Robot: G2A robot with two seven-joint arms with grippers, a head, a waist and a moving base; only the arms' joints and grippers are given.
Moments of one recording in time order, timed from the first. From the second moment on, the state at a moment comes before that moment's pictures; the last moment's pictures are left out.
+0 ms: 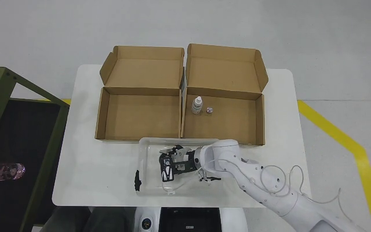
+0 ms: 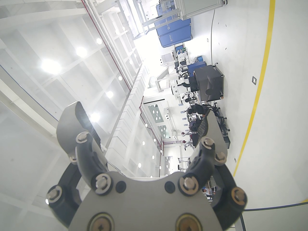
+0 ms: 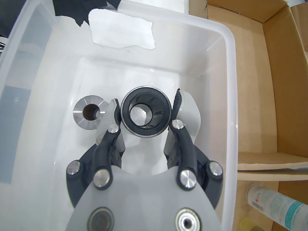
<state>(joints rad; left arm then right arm) -0.19 -0.18 -0.57 -1.44 2.04 -0.23 0.13 -0.91 -1.20 0.60 -1.65 -1.45 -0.74 0.36</state>
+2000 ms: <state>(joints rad) -0.19 -0.18 -0.57 -1.44 2.04 -0.23 0.13 -0.90 -1.22 0.76 -1.78 -1.33 -0.84 0.32</state>
